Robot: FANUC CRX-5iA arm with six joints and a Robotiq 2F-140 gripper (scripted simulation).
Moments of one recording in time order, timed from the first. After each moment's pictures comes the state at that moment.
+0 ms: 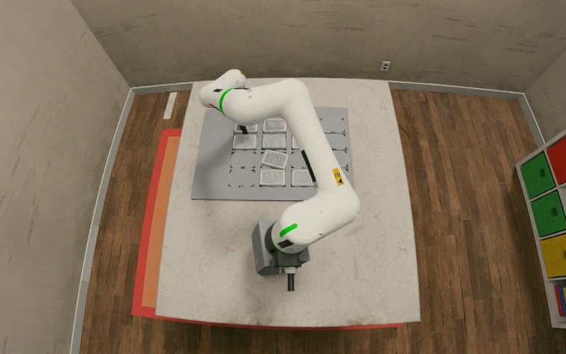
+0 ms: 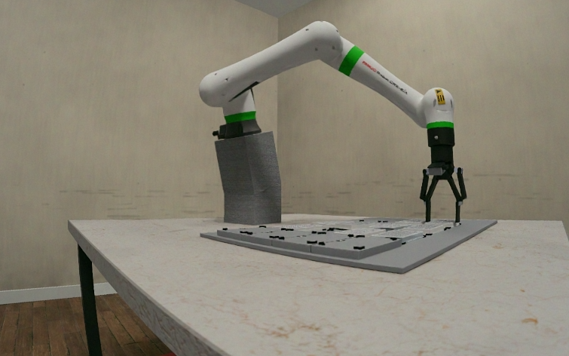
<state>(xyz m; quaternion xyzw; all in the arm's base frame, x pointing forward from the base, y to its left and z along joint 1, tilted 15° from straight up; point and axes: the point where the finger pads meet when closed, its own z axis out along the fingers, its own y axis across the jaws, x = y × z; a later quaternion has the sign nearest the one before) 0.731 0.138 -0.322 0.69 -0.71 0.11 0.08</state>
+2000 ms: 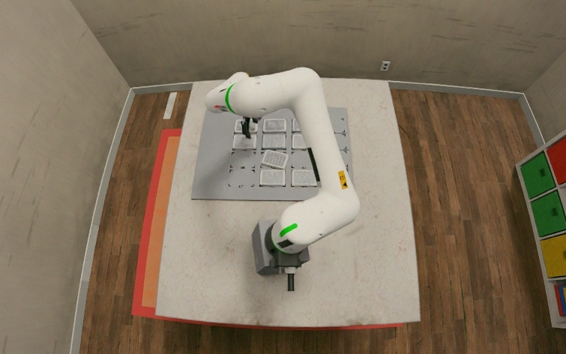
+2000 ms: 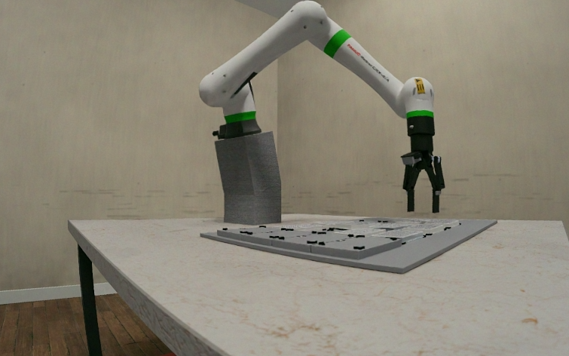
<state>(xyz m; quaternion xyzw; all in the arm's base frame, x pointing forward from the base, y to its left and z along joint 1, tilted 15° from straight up) 0.672 0.106 -0.281 0.58 -0.80 0.12 0.06</state>
